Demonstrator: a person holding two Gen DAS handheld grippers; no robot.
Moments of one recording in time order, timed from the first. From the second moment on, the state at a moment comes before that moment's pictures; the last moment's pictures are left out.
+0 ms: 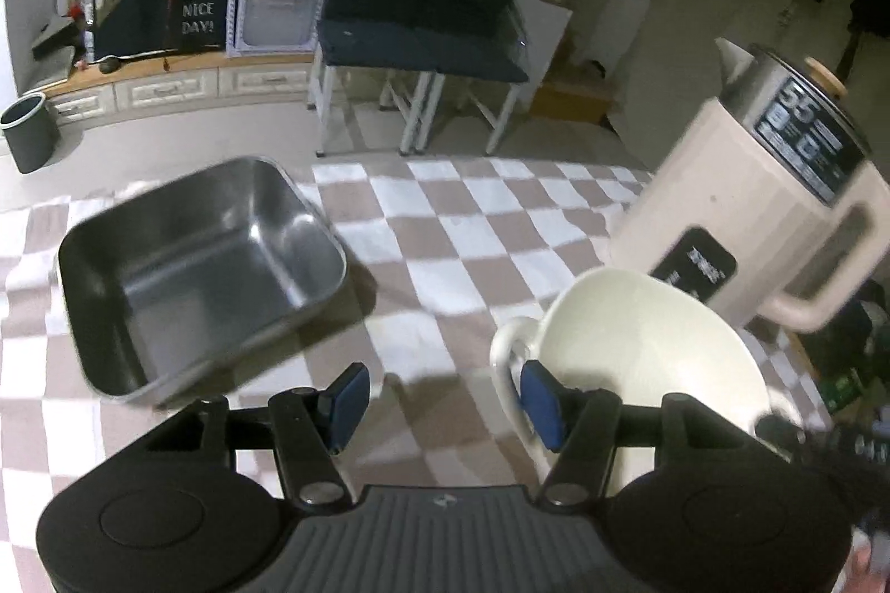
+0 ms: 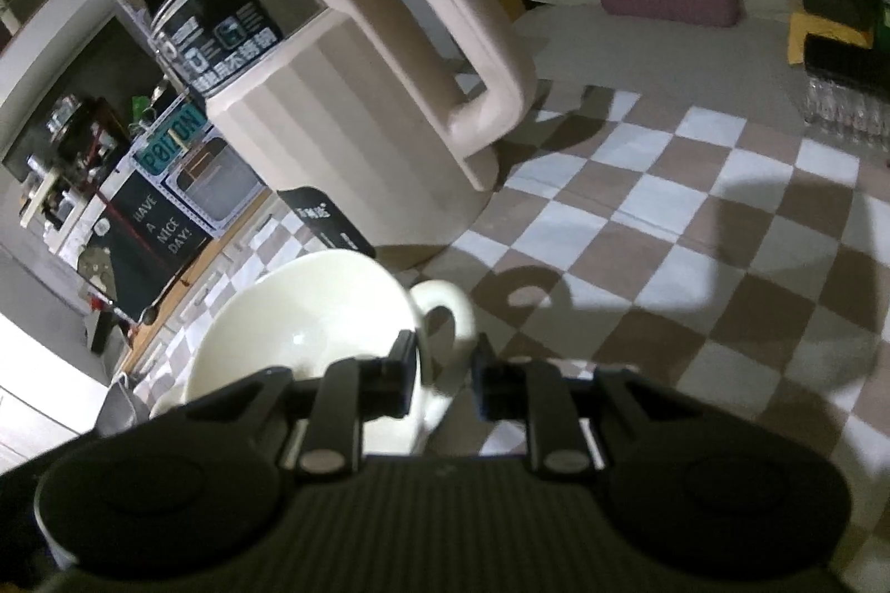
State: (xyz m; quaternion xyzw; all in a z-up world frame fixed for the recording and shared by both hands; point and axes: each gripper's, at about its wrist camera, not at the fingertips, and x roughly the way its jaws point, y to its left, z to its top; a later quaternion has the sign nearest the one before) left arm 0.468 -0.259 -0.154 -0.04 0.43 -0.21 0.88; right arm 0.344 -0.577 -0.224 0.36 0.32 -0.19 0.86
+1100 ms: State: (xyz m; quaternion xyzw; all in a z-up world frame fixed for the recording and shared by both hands) left arm 0.481 -0.280 -0.181 -0.10 0.47 -0.25 0.84; right arm 0.365 -0.574 -0.239 0.33 0.35 -0.15 0.86
